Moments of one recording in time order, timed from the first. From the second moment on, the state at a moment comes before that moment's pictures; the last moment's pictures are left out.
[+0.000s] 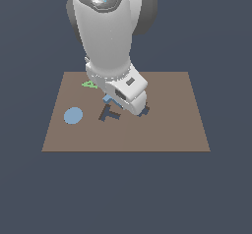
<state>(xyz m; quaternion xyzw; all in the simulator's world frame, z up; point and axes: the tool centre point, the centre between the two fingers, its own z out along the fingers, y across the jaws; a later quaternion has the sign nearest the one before) -0.012 -0.034 0.039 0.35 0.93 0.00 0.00</state>
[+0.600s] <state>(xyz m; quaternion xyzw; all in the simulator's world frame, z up) 0.019 -0.049 0.040 0.22 0.97 0.00 0.00</state>
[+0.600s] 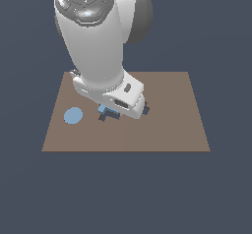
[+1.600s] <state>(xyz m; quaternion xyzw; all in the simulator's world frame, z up) 0.033 -0.050 0.038 0.17 0.99 0.00 0.00</state>
